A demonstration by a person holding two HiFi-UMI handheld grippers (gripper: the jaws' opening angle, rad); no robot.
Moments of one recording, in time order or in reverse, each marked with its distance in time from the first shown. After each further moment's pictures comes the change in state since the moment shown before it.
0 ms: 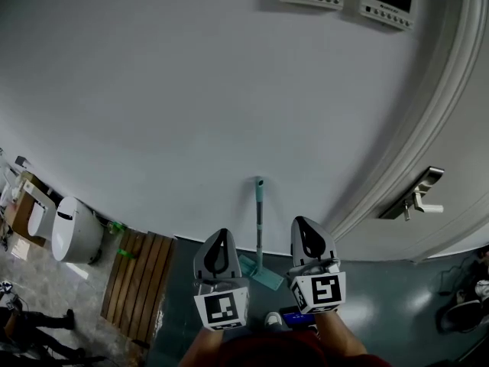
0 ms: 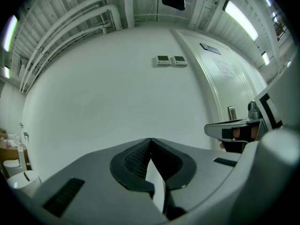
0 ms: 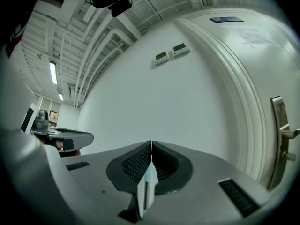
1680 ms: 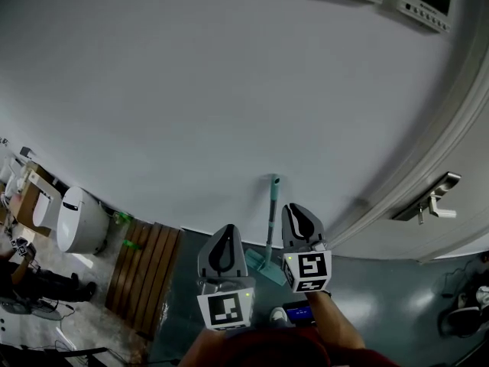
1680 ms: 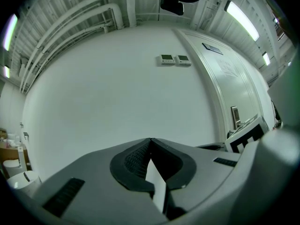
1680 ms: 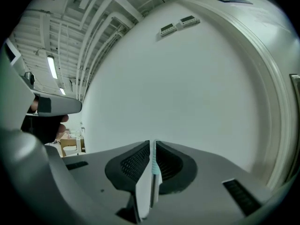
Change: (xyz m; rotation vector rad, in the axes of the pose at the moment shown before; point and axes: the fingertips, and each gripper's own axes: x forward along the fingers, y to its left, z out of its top) left arm 0.014 0.022 0.001 -0.019 -0.001 0.004; right arm 0.075 0.021 -0.068 0.001 0.135 0.029
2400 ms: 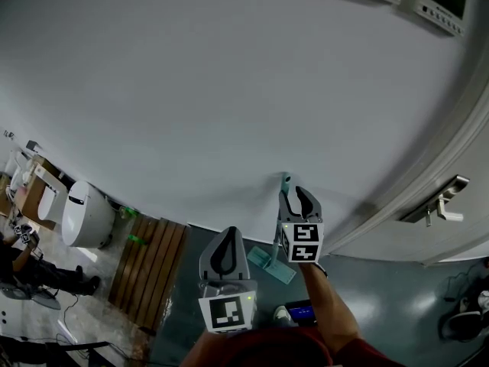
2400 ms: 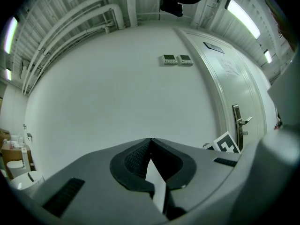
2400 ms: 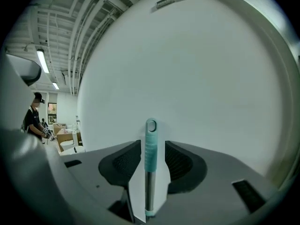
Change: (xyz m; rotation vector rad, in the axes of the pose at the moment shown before) left arm -0.011 0.015 -0.003 0.009 0.017 0.028; right arm 0.071 -0.012 -0.050 0.025 0.136 -0.045
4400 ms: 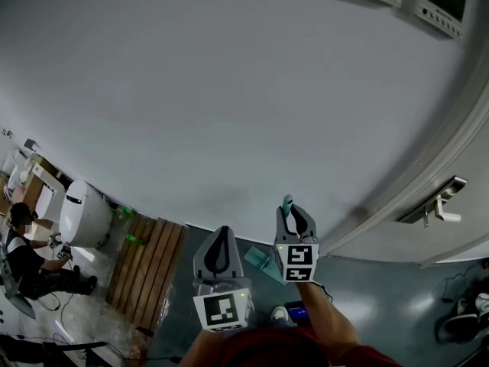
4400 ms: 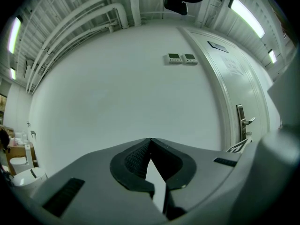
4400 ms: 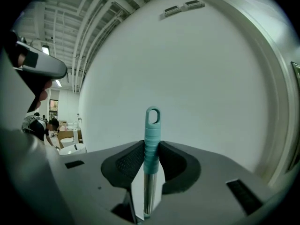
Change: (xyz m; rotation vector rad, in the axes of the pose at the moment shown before) left arm -0.002 0.014 -0.007 -0.023 0.013 0.037; right arm -0.036 0.023 -0.018 -0.040 -0.018 0.006
